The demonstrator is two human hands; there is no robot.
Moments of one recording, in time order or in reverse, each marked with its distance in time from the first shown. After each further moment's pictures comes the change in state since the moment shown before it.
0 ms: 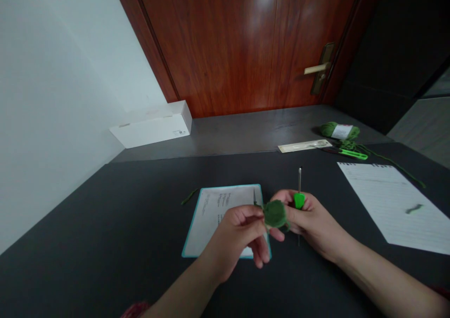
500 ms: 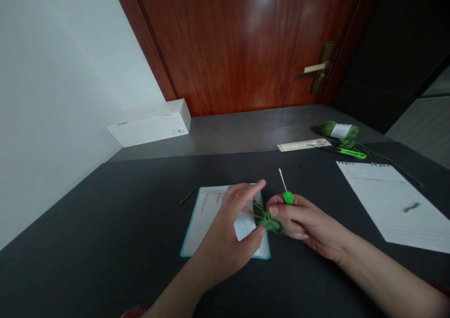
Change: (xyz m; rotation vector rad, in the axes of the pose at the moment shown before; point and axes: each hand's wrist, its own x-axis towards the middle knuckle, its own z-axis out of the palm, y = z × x) left_hand -0.011 0.008 -0.014 0.731 0.163 0.492; right_hand 0.000 -0.002 -0.002 0.136 -0.006 0.213
